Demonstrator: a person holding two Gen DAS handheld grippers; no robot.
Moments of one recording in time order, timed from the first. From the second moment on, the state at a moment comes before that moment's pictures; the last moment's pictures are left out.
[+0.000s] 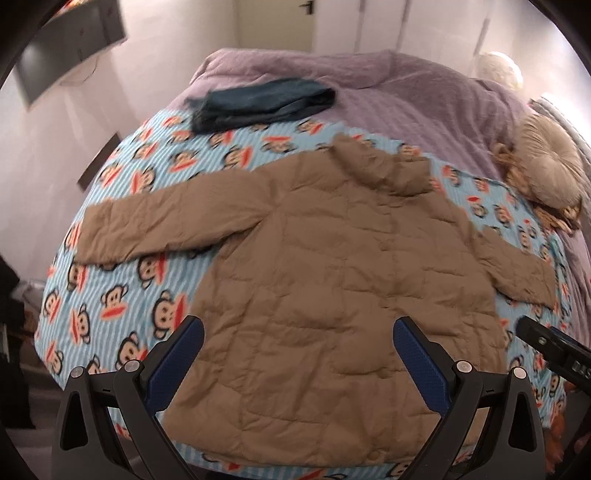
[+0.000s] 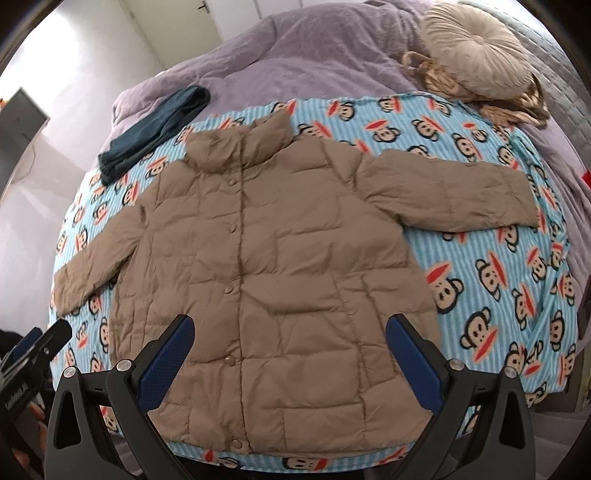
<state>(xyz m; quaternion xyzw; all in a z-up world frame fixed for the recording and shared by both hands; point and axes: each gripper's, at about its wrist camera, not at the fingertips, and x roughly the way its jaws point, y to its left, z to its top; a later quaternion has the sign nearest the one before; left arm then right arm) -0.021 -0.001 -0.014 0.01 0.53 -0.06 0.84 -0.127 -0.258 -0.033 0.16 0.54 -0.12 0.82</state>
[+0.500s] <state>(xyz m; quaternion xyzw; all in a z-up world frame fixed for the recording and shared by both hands) 0.077 0.197 -0.129 -0.14 0.57 0.00 0.81 -0.045 -0.155 -0.108 0.17 0.58 -0.06 0.80</state>
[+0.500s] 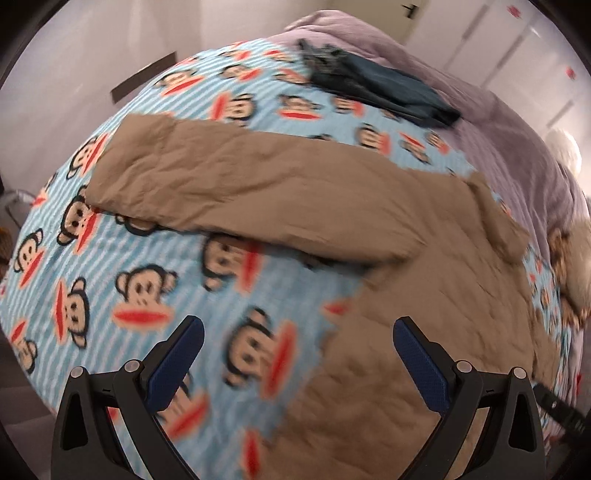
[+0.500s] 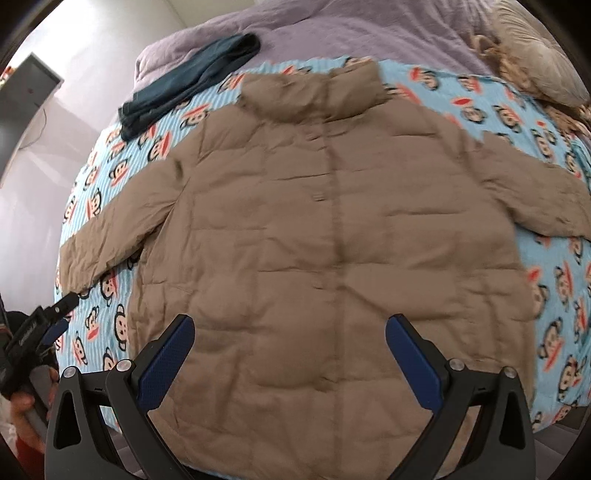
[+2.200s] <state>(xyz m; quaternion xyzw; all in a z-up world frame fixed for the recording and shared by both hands) 0.178 0.121 -0.046 -0.14 0.36 -0.25 0.89 0.152 -0.030 -0.232 0.26 0.59 0.11 0.76</state>
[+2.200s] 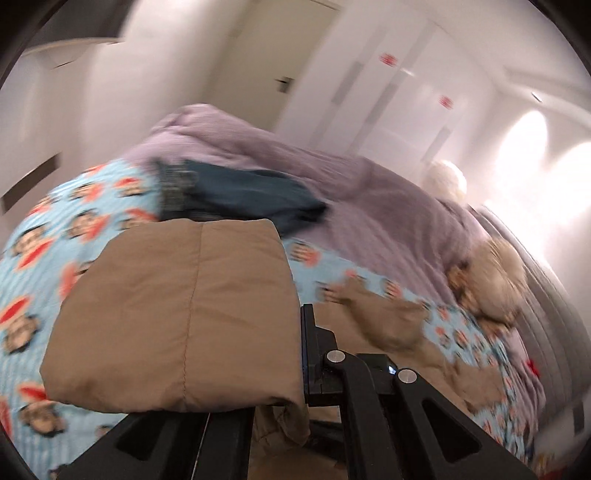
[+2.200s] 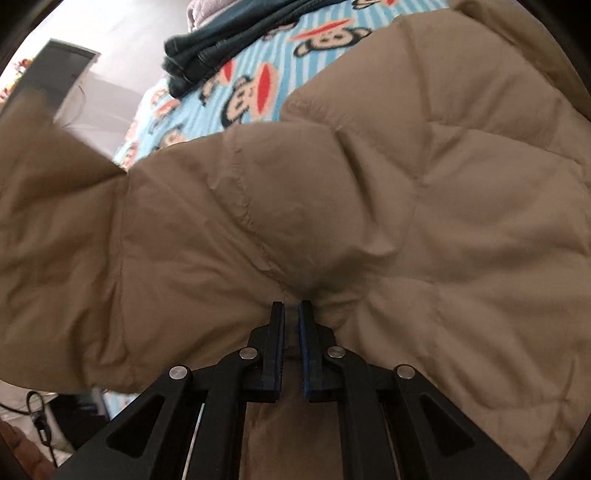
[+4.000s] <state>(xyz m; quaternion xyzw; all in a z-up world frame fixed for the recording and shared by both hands) 0.144 0.076 -0.148 0.04 0.48 -0.10 0.87 0.067 -0.264 -0.190 0.28 0.50 -0.09 0.82</state>
